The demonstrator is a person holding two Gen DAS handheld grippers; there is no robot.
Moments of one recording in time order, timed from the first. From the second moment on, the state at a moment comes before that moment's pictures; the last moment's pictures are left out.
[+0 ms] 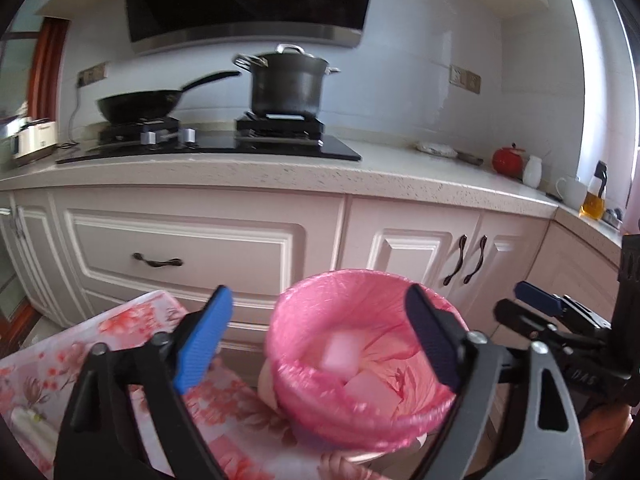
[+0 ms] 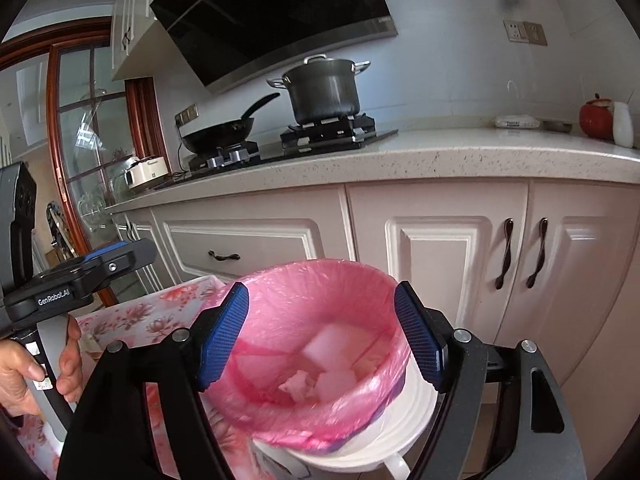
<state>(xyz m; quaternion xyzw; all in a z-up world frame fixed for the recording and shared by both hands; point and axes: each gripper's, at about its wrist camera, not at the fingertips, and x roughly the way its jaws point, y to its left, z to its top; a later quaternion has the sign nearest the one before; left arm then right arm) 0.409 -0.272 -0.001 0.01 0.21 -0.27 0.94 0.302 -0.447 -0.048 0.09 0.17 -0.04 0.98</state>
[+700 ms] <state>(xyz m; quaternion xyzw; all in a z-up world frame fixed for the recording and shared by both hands) 0.229 -0.076 0.014 0.01 0.18 -0.16 0.97 0.208 -0.296 -0.042 0.07 0.19 0.04 0.98</state>
